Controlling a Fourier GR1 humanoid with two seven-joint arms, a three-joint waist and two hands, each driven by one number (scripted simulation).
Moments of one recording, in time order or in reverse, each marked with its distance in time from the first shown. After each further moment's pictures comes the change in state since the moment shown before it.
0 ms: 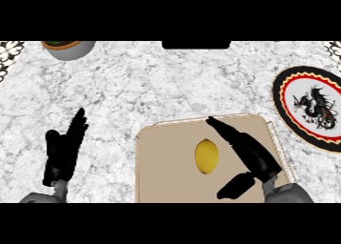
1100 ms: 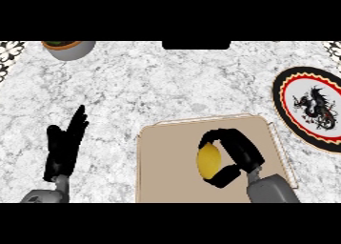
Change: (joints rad) left arm -0.014 -0.106 0.130 0.009 -0.128 -0.115 0.032; right arm -0.065 0.115 -0.066 0.226 0.196 -0.055 -0.193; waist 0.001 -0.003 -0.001
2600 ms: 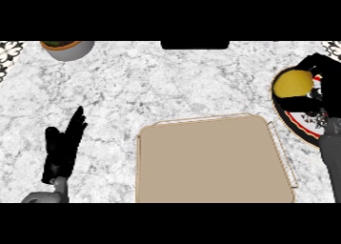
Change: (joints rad) left arm 0.016 -0.027 0.033 -0.014 -0.032 -0.025 0.006; right arm -0.236 -0.229 -0.394 -0.147 0.227 -0.259 0.376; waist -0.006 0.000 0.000
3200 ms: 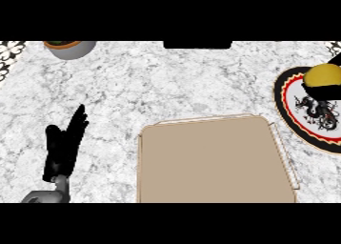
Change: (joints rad) left arm -0.010 -0.014 0.010 -0.014 -0.014 -0.019 0.015; right arm -0.108 -0.114 -0.169 0.340 -0.051 -0.057 -0.095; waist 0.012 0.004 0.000
